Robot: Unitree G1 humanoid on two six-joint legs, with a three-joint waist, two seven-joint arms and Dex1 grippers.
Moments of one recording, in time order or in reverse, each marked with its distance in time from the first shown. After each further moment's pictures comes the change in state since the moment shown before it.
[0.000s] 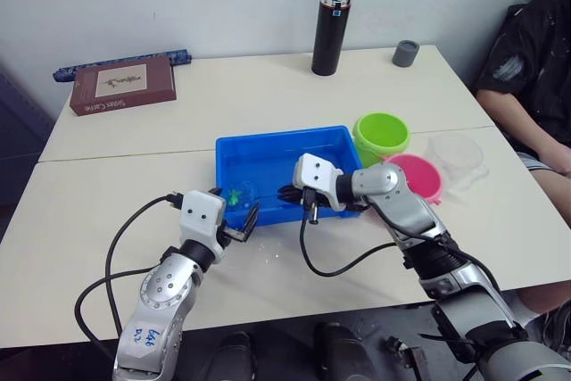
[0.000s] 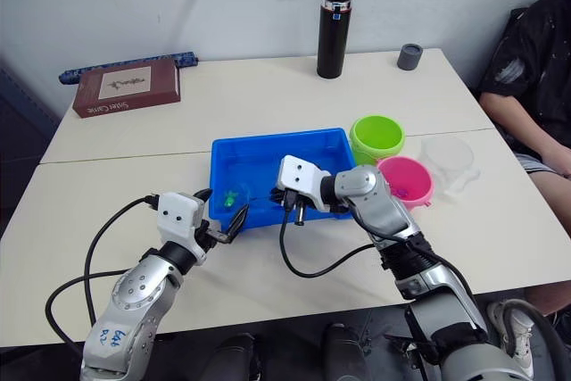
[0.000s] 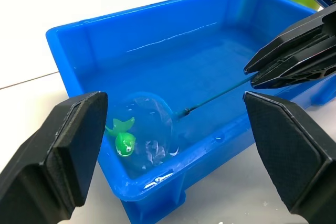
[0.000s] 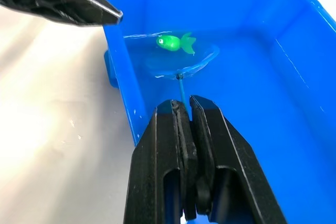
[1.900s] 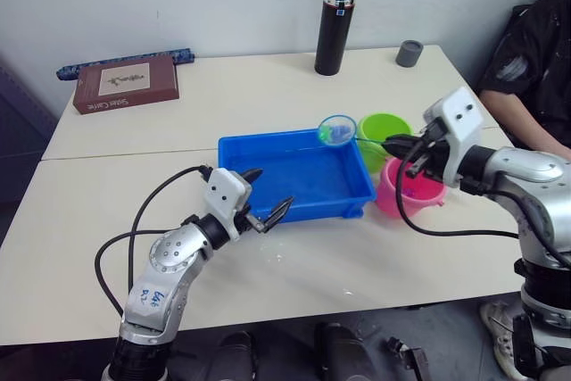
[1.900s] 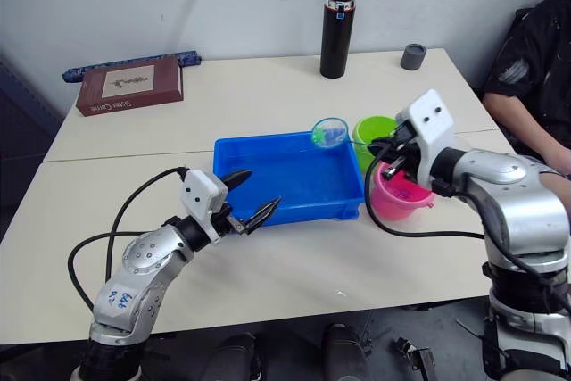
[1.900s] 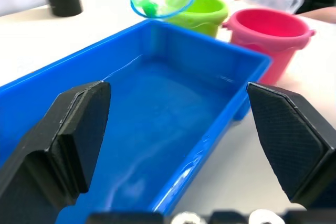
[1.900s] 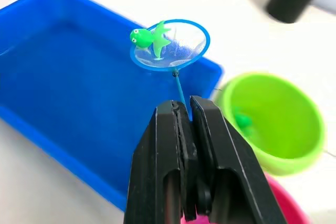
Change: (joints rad) left arm -0.234 0.081 -0.038 0.160 -0.119 -0.072 -0.307; right arm 0.175 -0.359 -0.521 -0.533 0.358 0.669 -0.317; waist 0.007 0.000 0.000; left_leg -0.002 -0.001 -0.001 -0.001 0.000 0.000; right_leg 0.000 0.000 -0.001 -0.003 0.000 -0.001
